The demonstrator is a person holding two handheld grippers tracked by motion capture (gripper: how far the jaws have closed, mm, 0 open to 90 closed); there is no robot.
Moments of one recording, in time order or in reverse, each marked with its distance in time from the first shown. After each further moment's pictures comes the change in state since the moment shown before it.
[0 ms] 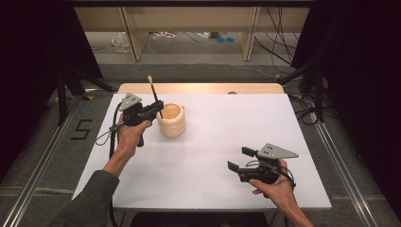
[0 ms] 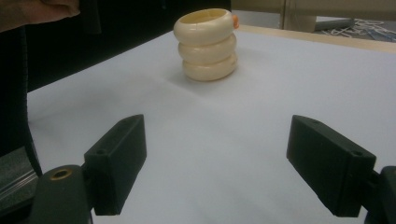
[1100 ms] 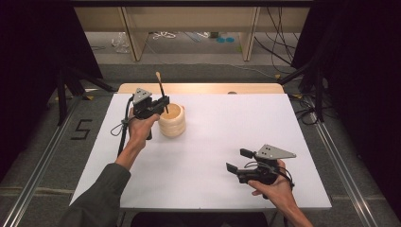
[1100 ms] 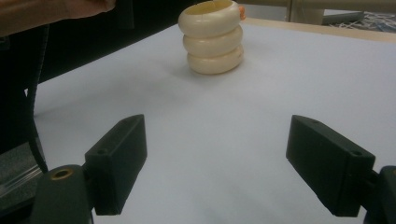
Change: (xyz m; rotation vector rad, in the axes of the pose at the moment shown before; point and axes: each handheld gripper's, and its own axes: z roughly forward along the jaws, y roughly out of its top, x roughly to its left) left arm 0.005 -0.005 0.040 0.017 0.056 -0.013; right arm 0.001 -0.004 0.005 0.010 0.032 0.011
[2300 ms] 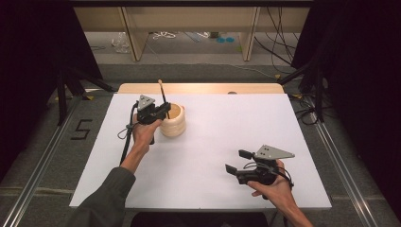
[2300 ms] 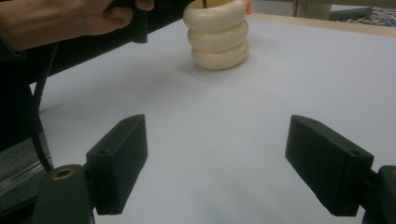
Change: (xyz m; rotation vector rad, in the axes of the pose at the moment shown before) left arm 0.005 -0.030 0.013 0.026 0.021 -0.011; right arm 0.000 -0.002 0.002 0.009 0.014 -0.012
